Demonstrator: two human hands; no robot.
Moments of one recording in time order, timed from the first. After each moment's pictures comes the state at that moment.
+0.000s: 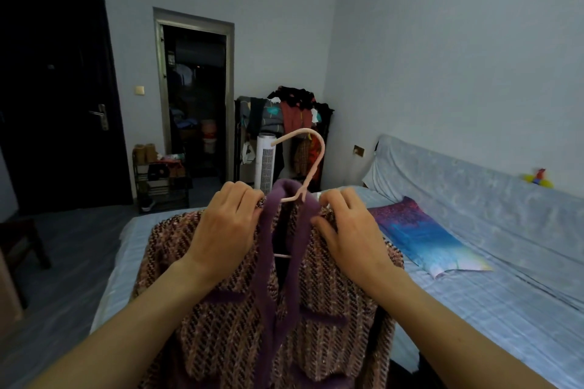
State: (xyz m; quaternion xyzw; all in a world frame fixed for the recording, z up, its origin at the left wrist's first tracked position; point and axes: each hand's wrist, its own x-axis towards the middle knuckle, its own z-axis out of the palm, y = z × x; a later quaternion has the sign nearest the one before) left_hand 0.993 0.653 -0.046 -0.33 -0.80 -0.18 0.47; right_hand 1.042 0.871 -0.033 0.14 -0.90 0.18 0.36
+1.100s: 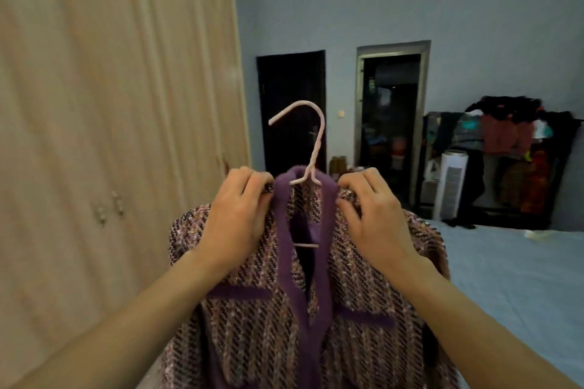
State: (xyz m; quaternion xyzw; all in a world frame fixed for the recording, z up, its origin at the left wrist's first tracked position) left_hand 1.268 0.606 0.018 -0.06 -0.85 -0.02 0.52; right_hand 1.153 0.810 0.007 0.44 -0.72 0.39 0.37
